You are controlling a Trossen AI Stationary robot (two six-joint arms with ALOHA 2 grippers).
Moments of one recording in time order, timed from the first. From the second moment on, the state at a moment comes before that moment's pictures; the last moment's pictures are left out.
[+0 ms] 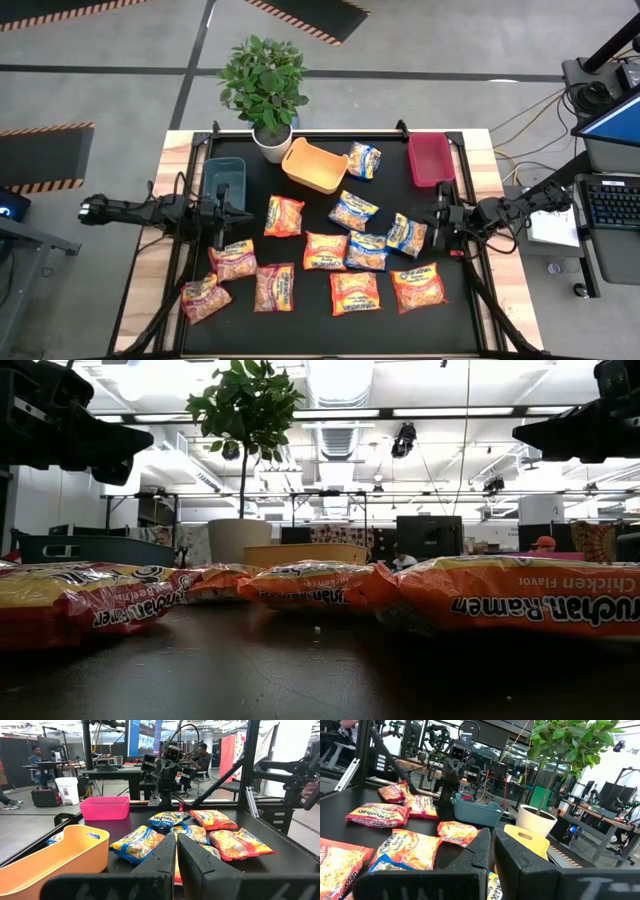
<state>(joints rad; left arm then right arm) -0.13 0.03 0.02 0.04 -0.15 0.02 0.32 0.02 0.01 0.08 0.42 -0.34</state>
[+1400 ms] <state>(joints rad) -0.13 0.62 0.13 1.04 -0.33 -0.02 0.25 0.75 0.60 -0.06 0.71 0.33</state>
